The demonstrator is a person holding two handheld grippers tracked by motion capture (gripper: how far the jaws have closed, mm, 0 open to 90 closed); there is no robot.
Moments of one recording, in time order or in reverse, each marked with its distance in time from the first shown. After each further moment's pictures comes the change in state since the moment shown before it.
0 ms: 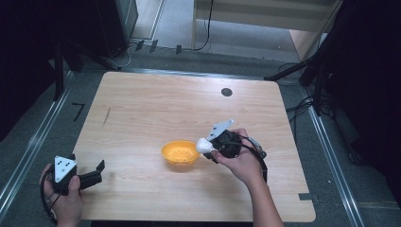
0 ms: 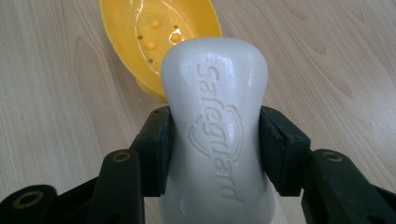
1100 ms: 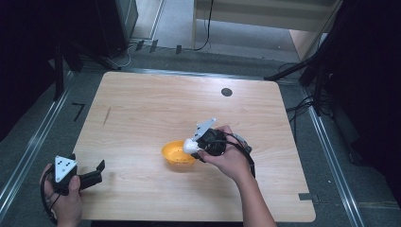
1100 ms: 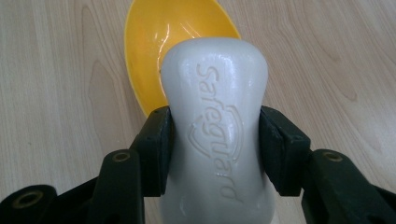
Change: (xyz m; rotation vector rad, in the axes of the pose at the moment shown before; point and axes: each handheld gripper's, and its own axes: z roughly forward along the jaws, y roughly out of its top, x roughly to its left) left arm 0.000 0.000 0.000 0.001 -0.004 0.004; right arm 0.009 0.032 0.023 0.008 0.053 -0.098
